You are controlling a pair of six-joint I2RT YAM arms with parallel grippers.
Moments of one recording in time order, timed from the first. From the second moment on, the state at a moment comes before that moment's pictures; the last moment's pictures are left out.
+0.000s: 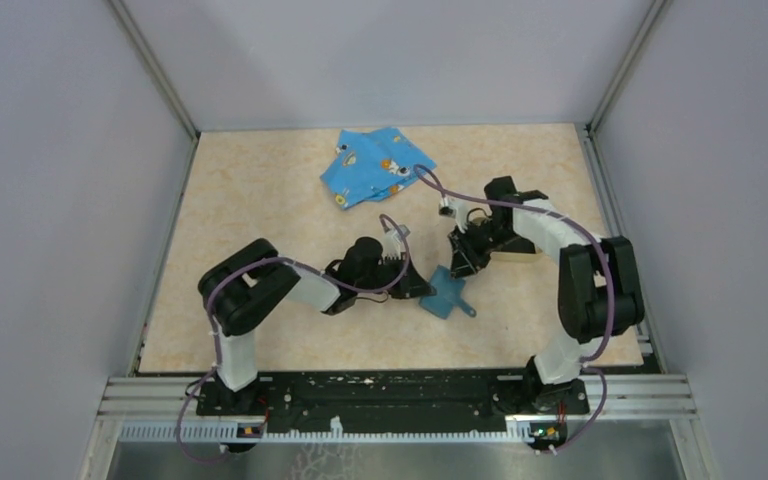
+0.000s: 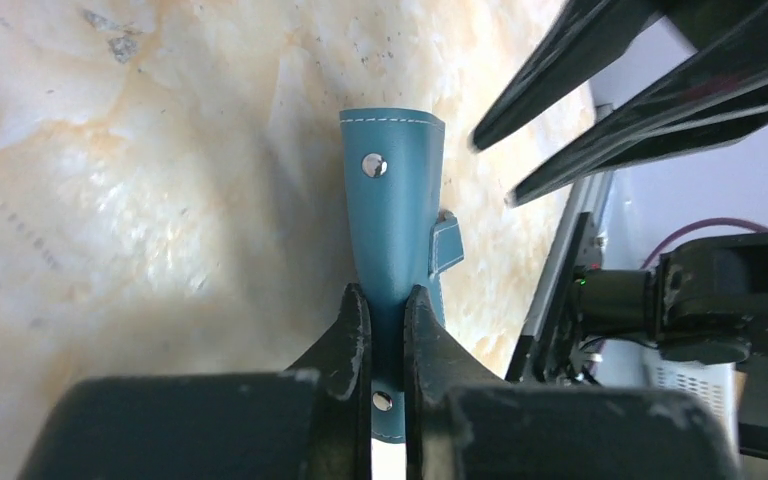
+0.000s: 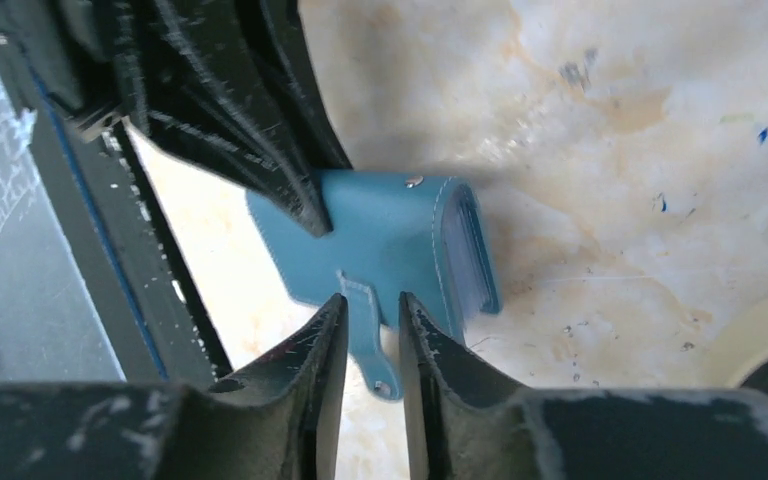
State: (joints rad) left arm -0.85 1.96 0.75 0.84 0.42 -0.85; right arm 0.22 1.69 1.08 -0.84 -0.76 -0.62
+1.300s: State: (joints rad) left arm -1.25 1.83 1.29 -0.52 -1.14 -0.17; right arm -0.04 1.26 0.97 -0.49 -0.74 -0.36
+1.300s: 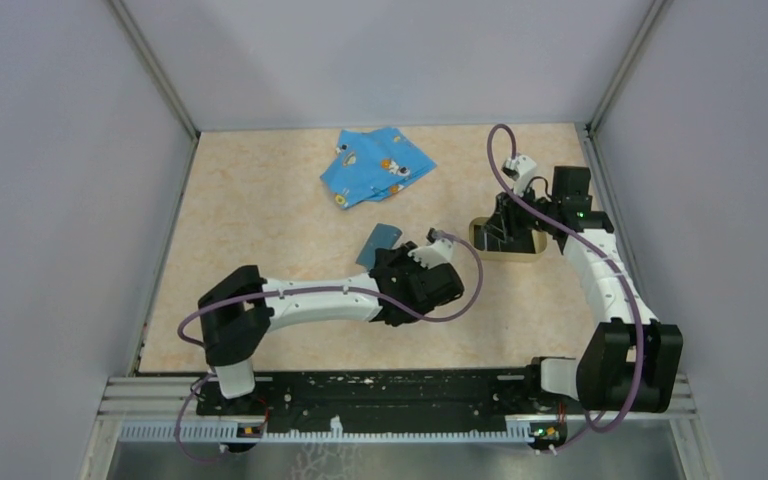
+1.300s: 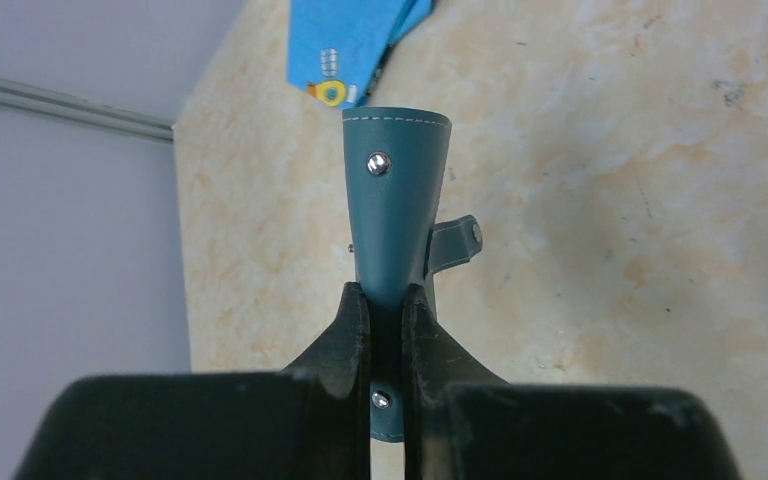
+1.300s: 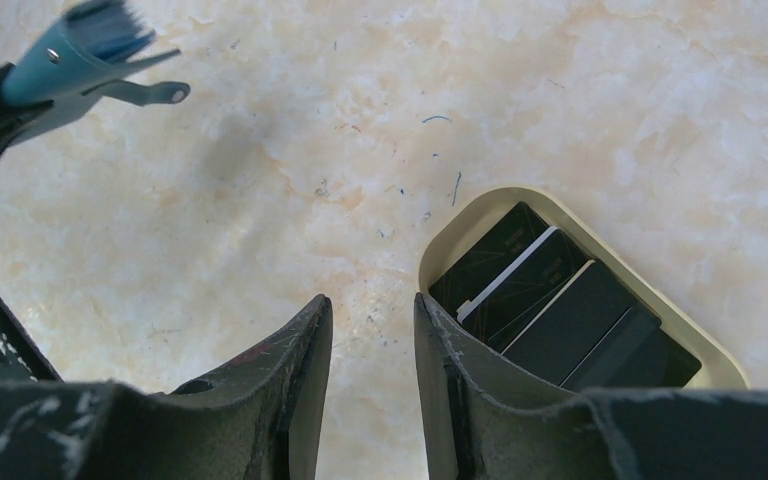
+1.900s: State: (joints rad) left arm -1.32 2.07 1.33 -0.50 -1.09 -0.23; right arm -0.04 1.26 0.97 -0.49 -0.74 -0.36
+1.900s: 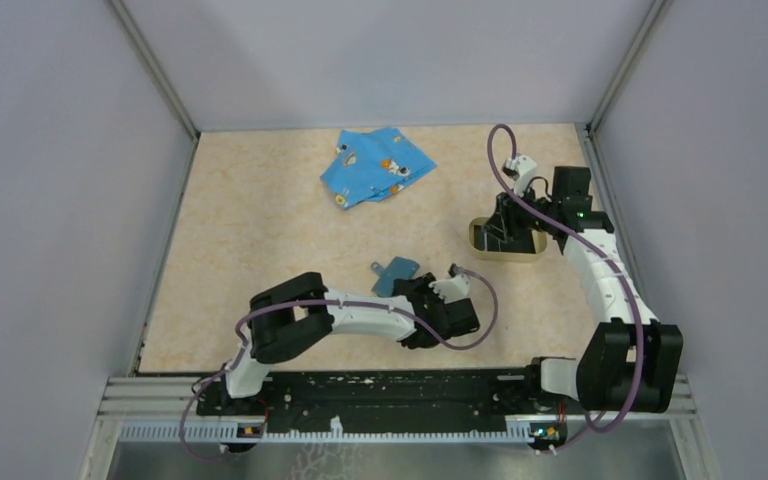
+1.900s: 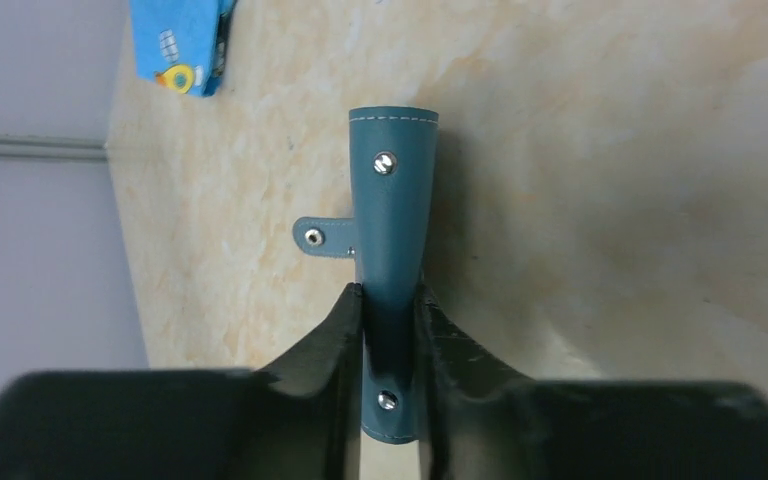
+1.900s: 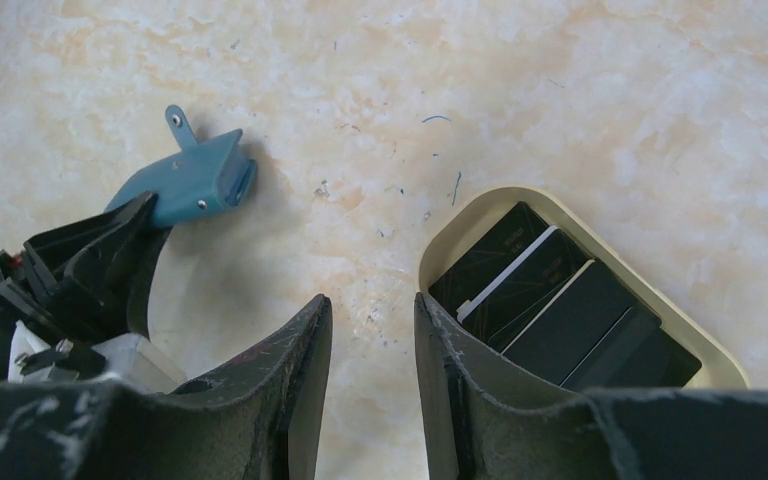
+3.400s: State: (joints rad) left arm -0.69 1.15 0.30 0.53 0.16 -0.47; right arm 0.25 1.37 0.84 -0.92 -1.03 -1.58
